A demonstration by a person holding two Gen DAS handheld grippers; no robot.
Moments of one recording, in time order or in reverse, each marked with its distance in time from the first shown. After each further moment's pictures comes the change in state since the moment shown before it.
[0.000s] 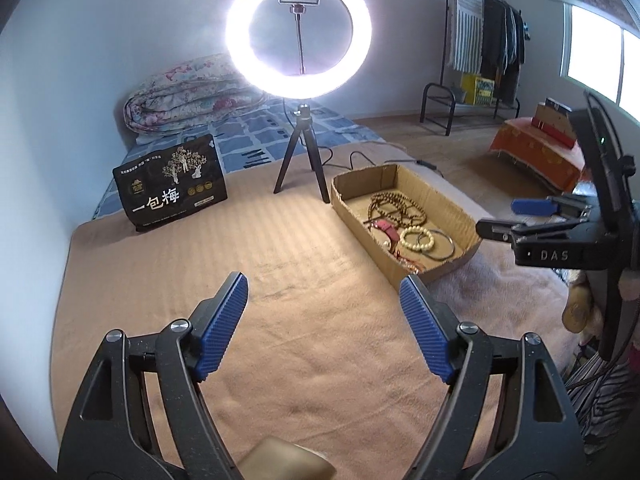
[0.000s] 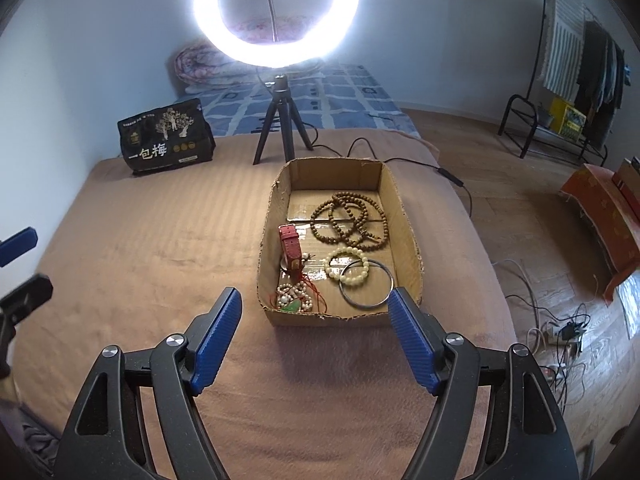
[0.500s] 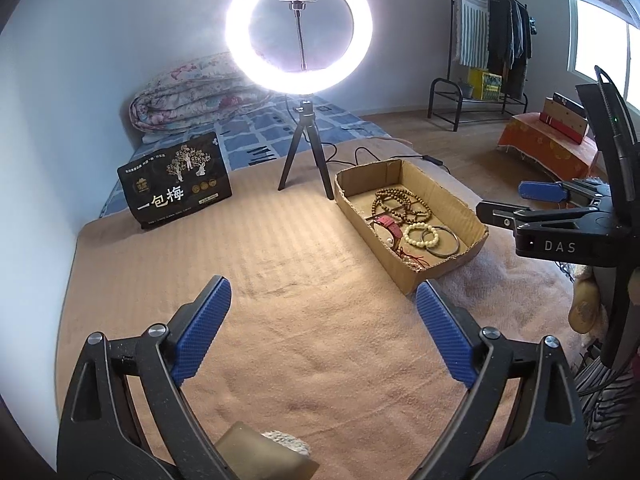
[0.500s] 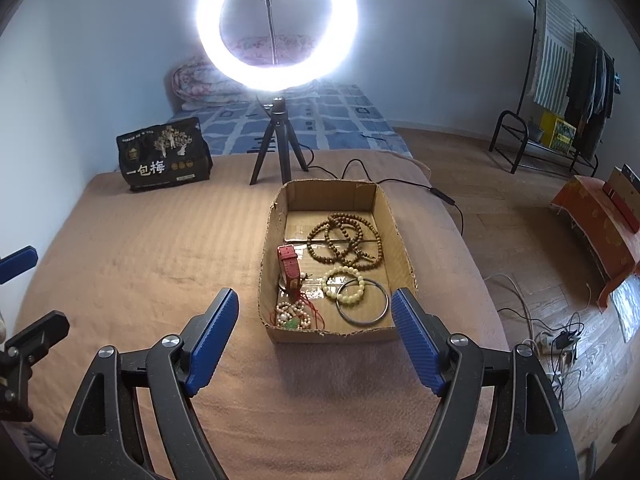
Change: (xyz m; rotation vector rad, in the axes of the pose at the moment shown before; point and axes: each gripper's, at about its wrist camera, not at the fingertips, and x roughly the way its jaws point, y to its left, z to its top) left arm 0.003 -0.007 0.001 -0.001 0.010 0.030; right arm -0.008 0.006 0.004 0.000 -0.061 -0.022
